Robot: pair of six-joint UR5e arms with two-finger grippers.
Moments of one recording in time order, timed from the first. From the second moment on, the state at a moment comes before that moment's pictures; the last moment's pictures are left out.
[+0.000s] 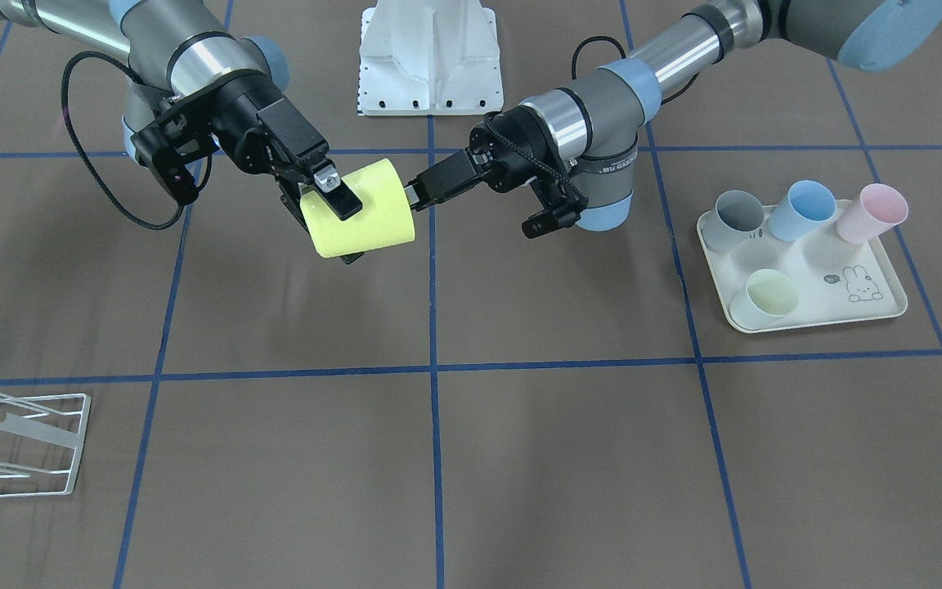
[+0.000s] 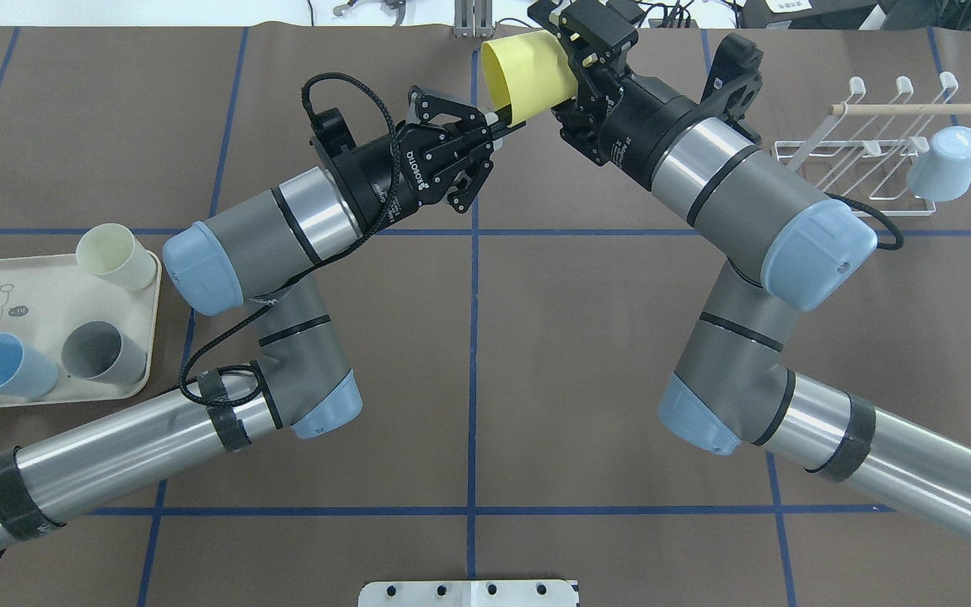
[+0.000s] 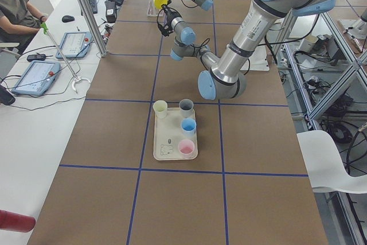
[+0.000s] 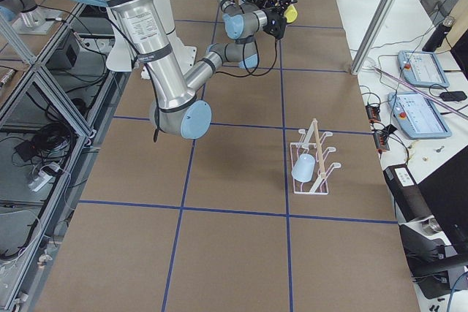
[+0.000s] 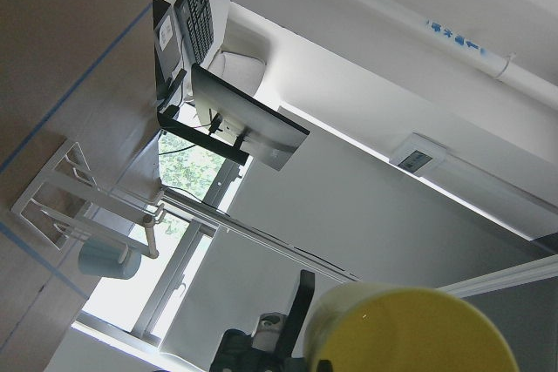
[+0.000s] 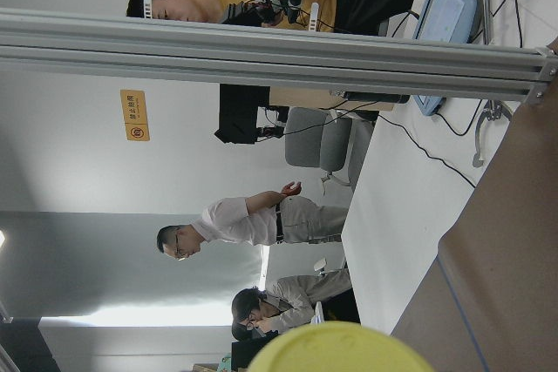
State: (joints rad) left arm -0.56 -2.34 -1.27 -3.39 -1.44 -2.39; right arm 0.61 -1.05 1.67 -0.26 1.23 2.02
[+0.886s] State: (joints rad) left arm -0.56 -2.34 -1.28 -3.40 -1.44 -2.36; right arm 0.66 -1.04 1.66 -0.26 1.24 2.02
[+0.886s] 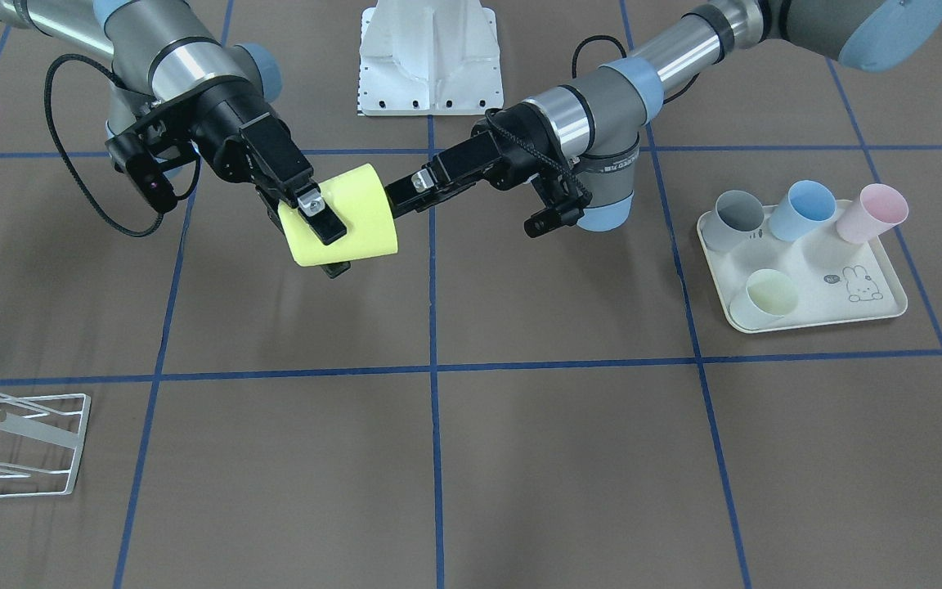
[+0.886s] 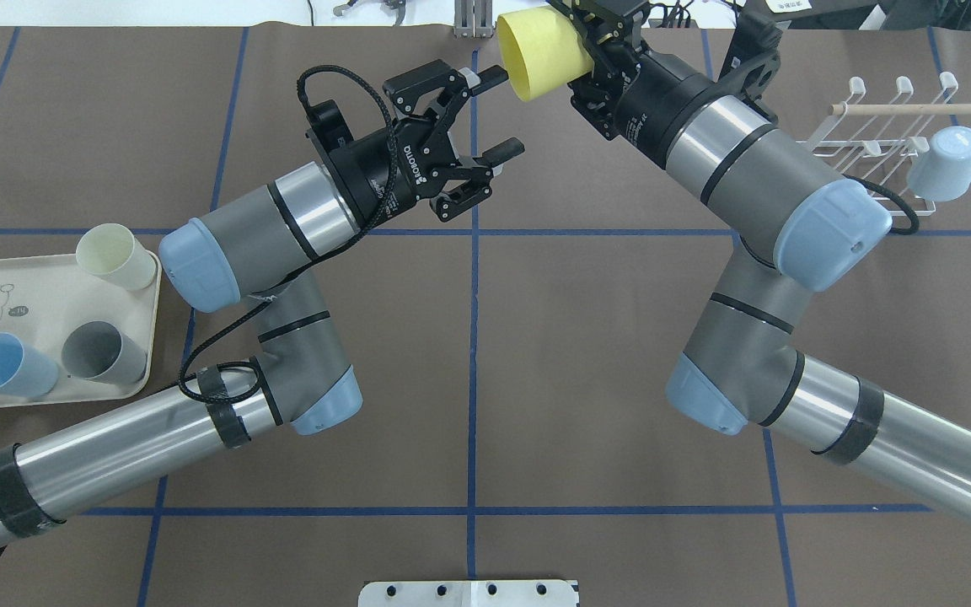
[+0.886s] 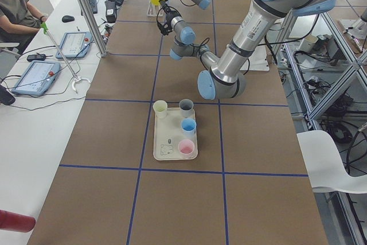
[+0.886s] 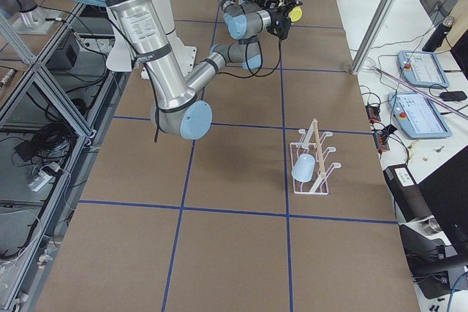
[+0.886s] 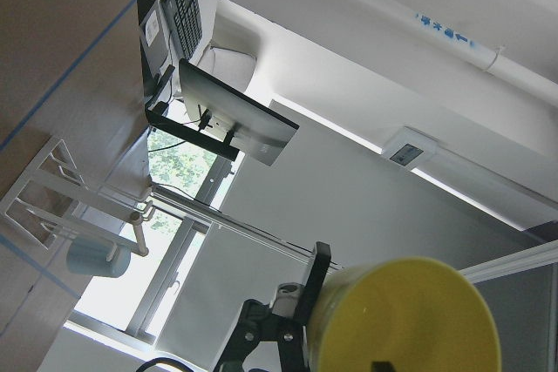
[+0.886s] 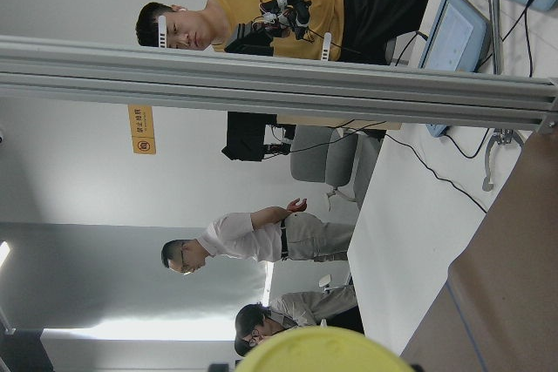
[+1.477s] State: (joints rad) left arm -0.61 -2.34 -1.28 -3.35 -1.45 -2.25; right arm 0.84 -1.06 1.60 -0.31 1.36 1.93
